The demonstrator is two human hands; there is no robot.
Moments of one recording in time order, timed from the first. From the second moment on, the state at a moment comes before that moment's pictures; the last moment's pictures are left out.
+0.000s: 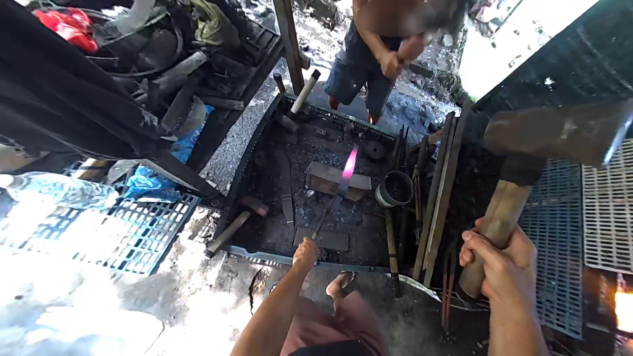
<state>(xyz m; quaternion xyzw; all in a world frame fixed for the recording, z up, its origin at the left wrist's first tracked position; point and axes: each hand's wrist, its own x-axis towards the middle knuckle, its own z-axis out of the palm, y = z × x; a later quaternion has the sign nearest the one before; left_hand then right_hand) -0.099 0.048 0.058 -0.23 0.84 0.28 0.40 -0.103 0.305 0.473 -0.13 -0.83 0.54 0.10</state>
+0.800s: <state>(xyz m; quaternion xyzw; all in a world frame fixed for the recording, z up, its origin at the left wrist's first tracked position) -0.120 0.066 0.065 -0.29 0.83 0.23 0.42 -0.212 0.284 0.064 -0.29 -0.78 0.48 -0.27</state>
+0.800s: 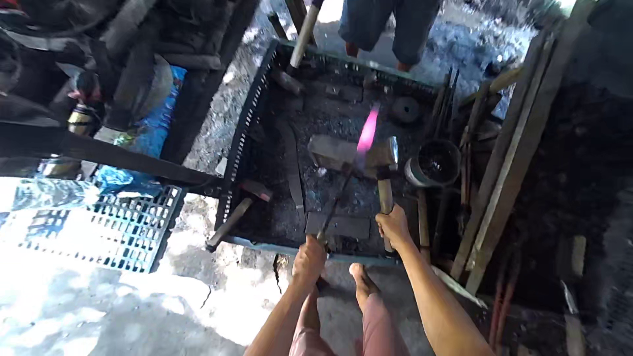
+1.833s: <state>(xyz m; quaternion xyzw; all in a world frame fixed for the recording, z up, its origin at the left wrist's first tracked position) -0.123 0.055 0.059 -0.25 0.88 0.17 0.36 -0.139 0.409 -0.121 -0.43 -0.78 0.34 -0.30</state>
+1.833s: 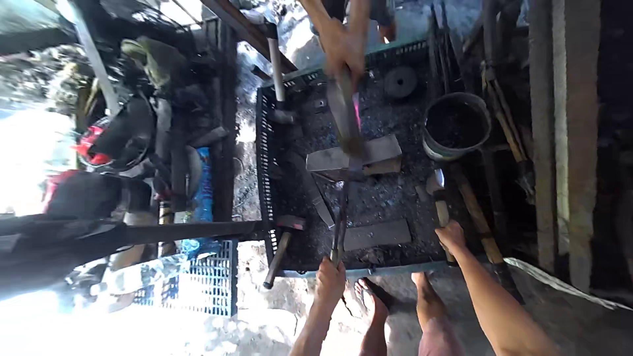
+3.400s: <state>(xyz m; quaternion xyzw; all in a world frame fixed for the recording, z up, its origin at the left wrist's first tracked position) -0.057 0.036 0.083 -0.27 0.84 0.23 0.42 -0.262 0.270 0.369 -0.05 -0.89 0.44 0.09</state>
